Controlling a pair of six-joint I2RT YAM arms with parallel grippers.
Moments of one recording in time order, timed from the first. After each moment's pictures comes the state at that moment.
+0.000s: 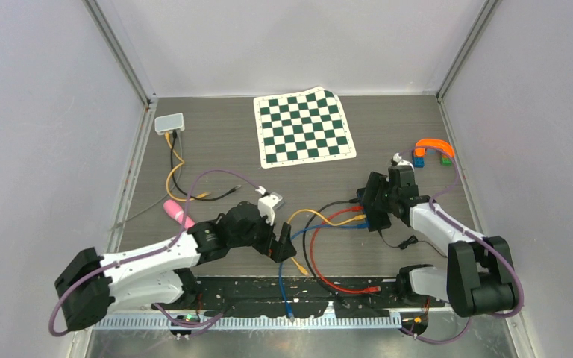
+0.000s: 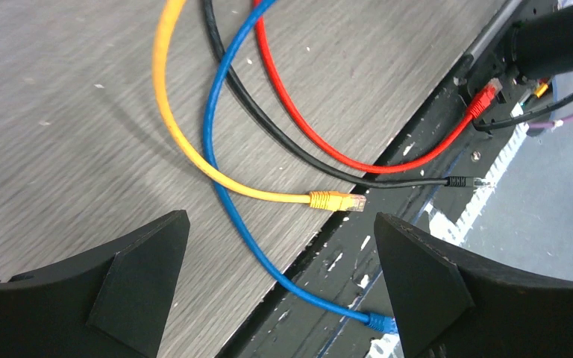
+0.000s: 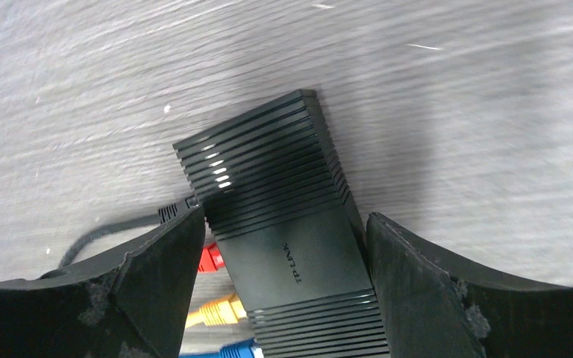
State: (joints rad) left arm -0.98 1.01 0.50 -0.11 0.14 -0.48; right arm 0.13 1.23 0.51 -0.13 -0.01 0.43
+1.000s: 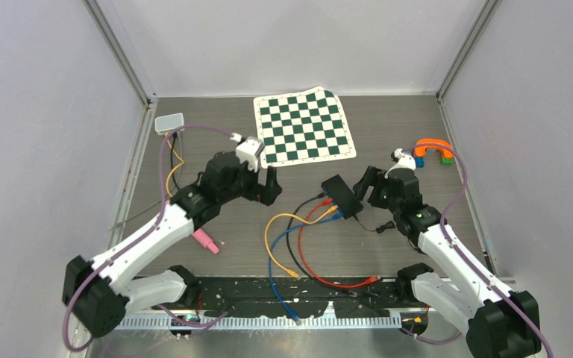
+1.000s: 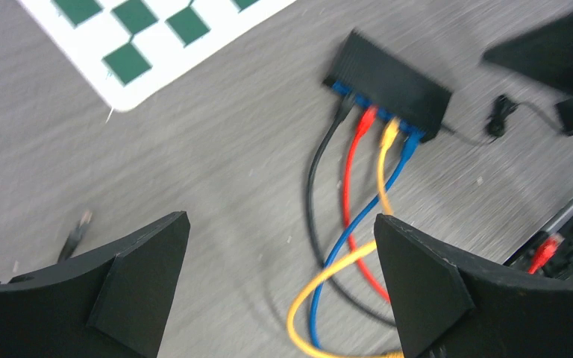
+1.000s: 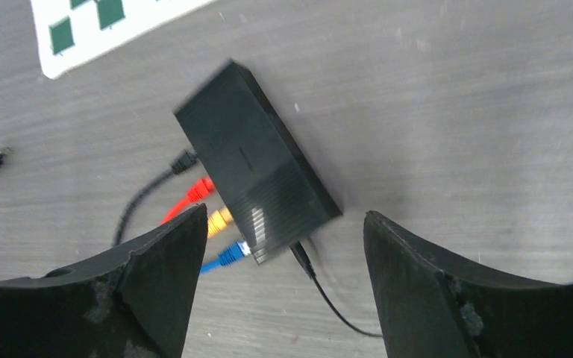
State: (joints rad) left arm -0.66 1.10 0.86 -0.26 0.05 -0.24; right arm 0.30 0.88 0.52 -0.21 0.07 0.51
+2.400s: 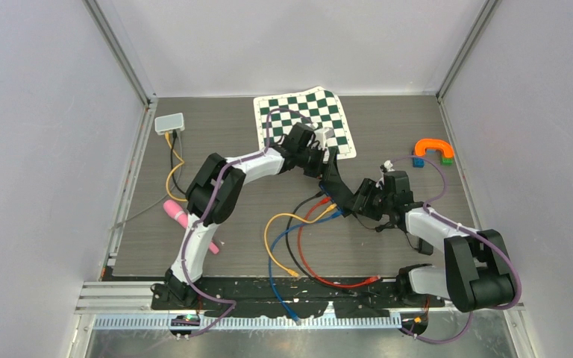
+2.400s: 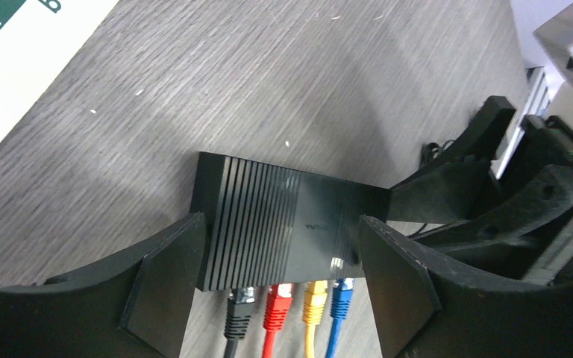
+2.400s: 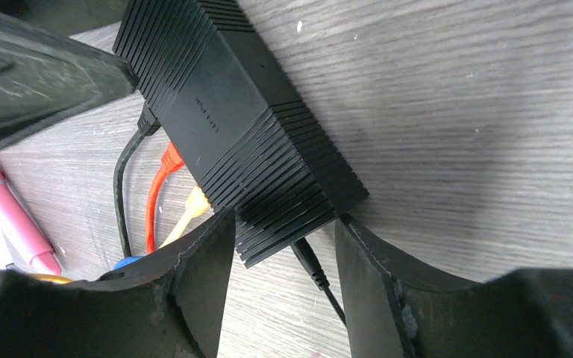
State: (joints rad) left arm -0.69 2.24 1.64 -0.13 0.57 -0.40; right arm 0.17 1.25 0.42 0.02 -0.31 0.62
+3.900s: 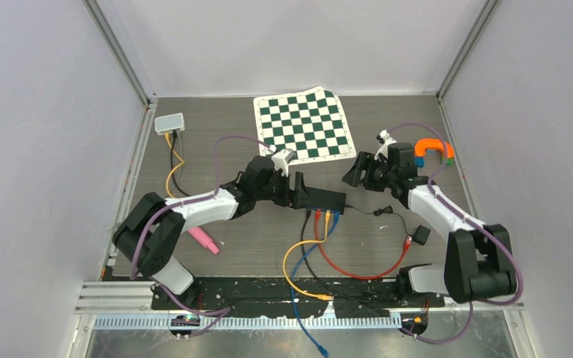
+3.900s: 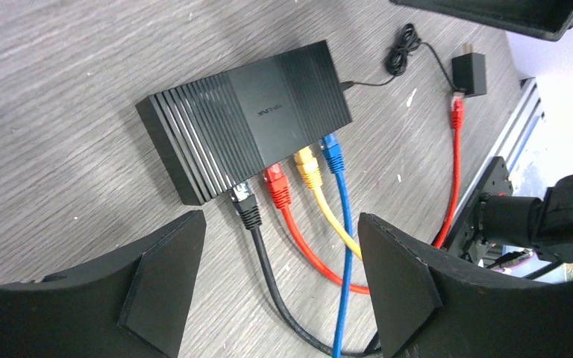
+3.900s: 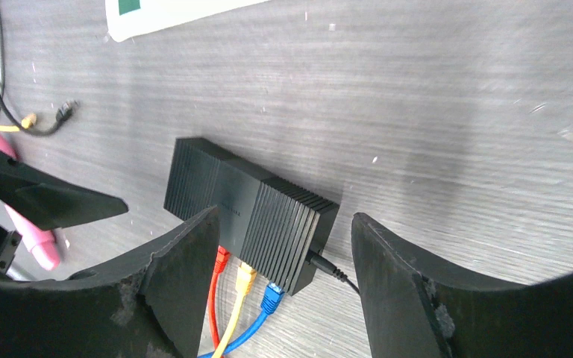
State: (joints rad) left arm -0.70 1.57 0.81 0.21 0.35 -0.52; right arm 0.14 1.29 0.71 -0.11 -0.36 0.40
